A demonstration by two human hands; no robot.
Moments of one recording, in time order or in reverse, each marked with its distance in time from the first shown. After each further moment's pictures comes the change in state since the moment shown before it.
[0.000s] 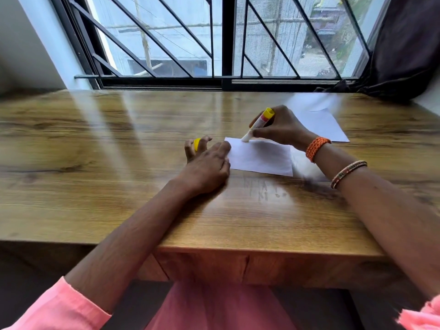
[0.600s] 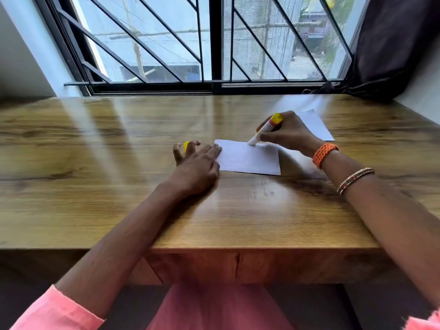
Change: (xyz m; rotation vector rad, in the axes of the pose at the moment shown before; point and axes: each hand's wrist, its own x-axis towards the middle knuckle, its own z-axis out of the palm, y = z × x) left_hand -0.001 0.000 0.001 0.056 0.006 -0.001; right_hand -0.025 0.015 -0.023 0.056 0.082 0.133
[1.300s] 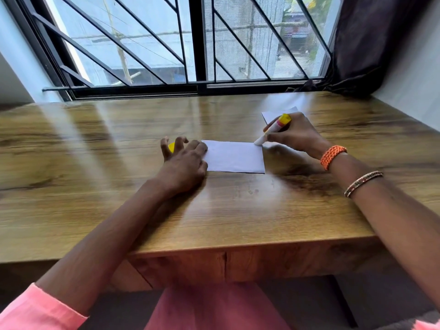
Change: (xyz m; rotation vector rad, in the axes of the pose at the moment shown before) left_hand 0.008 0.003 -0.004 0.085 0.015 0.051; right_hand -0.026 0.016 -0.034 -0.004 0.094 0.096
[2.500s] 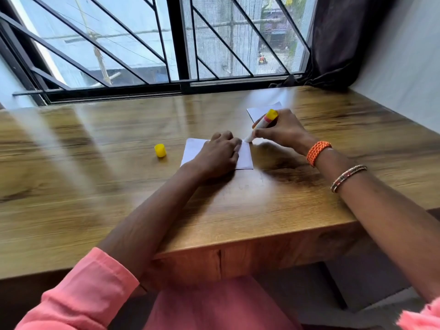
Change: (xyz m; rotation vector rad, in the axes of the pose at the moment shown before) left_hand 0.043 0.067 0.007 -0.217 -0.061 0.238; right_hand -0.016 -0.011 0.000 -0.005 0.055 0.046
